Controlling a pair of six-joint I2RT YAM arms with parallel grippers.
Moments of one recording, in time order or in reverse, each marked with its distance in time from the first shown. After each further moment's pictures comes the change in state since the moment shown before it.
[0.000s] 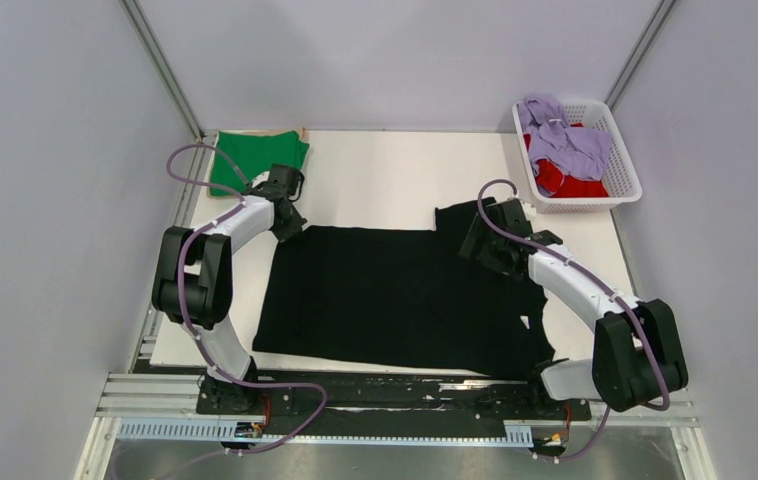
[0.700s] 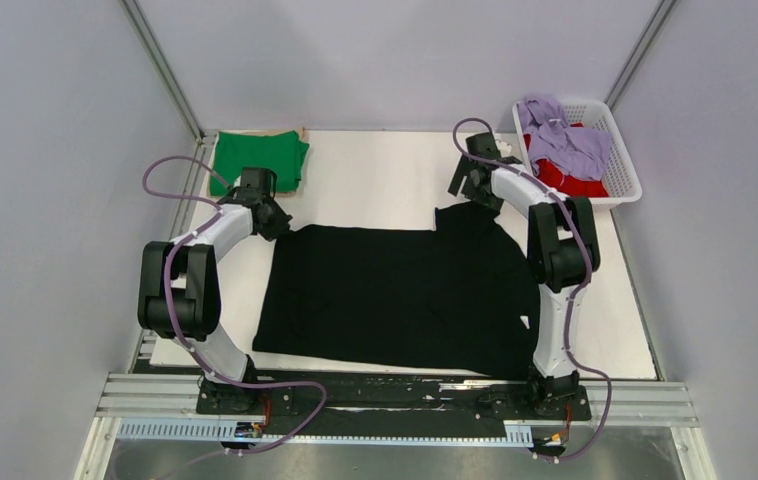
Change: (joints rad) left arm 0.128 -0.094 -0.095 0.124 0.185 0.027; right arm -0.111 0.729 0.758 -0.006 0.068 -0.105
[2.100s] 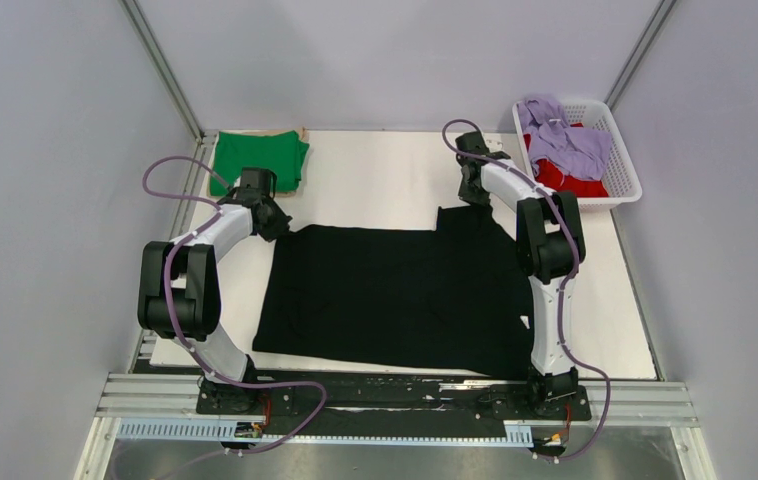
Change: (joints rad) left arm 0.008 -0.002 -0.008 -0.003 0.006 0.005; right arm 0.026 0.175 0.192 -0.133 0.089 -0.077
